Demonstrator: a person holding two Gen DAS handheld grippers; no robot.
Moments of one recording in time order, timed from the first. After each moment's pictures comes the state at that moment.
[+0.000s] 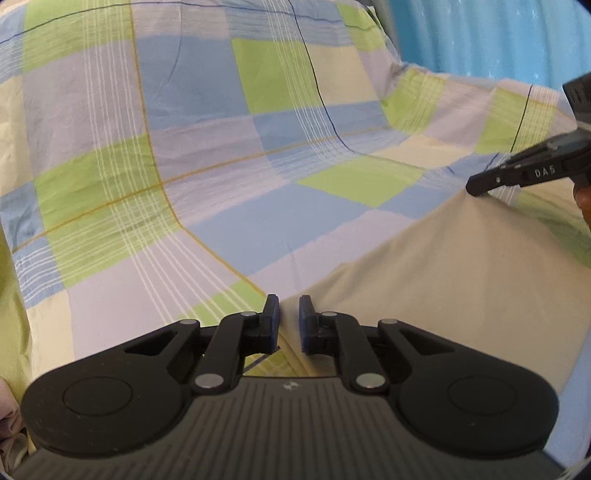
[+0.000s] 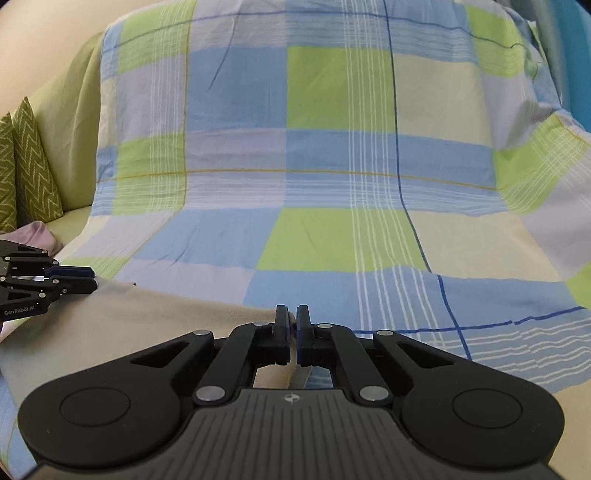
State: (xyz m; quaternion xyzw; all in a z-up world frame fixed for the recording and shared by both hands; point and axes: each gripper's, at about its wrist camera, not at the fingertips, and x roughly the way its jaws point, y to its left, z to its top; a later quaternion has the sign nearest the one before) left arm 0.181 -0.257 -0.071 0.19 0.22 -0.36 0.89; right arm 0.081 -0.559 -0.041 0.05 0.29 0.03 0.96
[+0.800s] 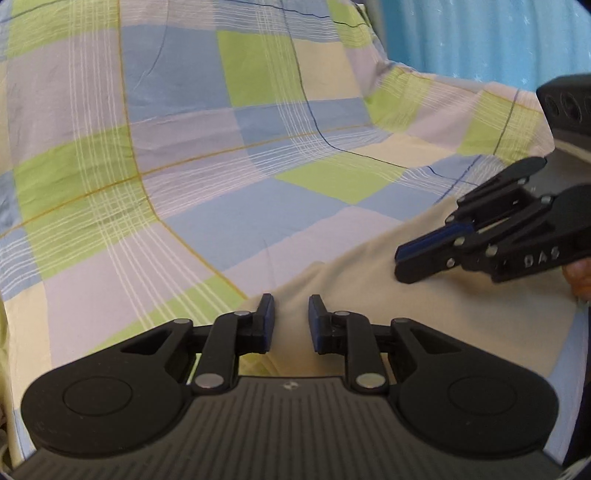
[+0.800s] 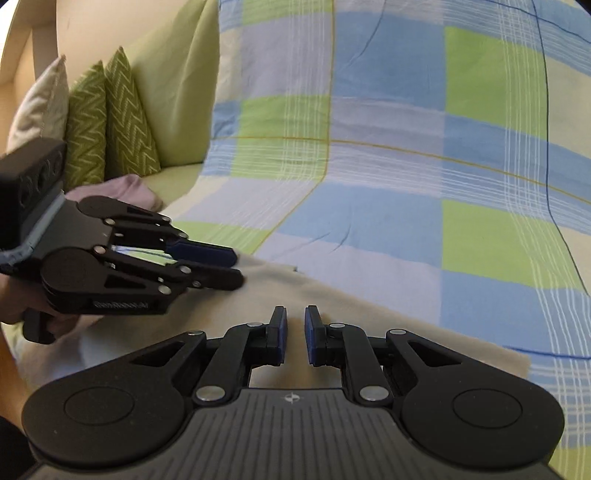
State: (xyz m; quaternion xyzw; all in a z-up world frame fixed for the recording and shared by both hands) left arm 0.181 -0.261 -0.068 0.17 0.24 -0.39 0.87; right arm 0.113 -0.458 -0.044 0.01 0.31 0.17 0.94
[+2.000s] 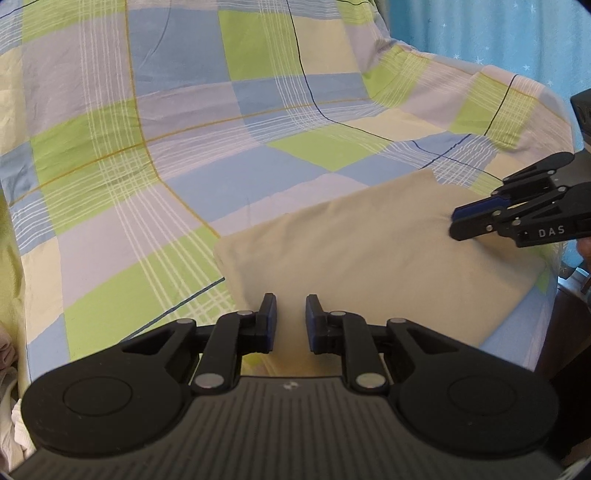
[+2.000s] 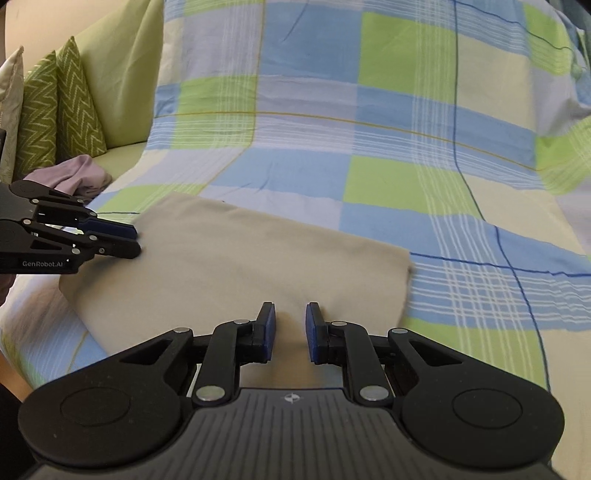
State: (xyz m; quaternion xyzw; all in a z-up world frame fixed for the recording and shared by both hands) left arm 0.132 -0.250 -0.057 0.18 0.30 -0.37 0.86; right arm 0.032 -0.491 -0.042 0.01 0.35 0.07 0.93
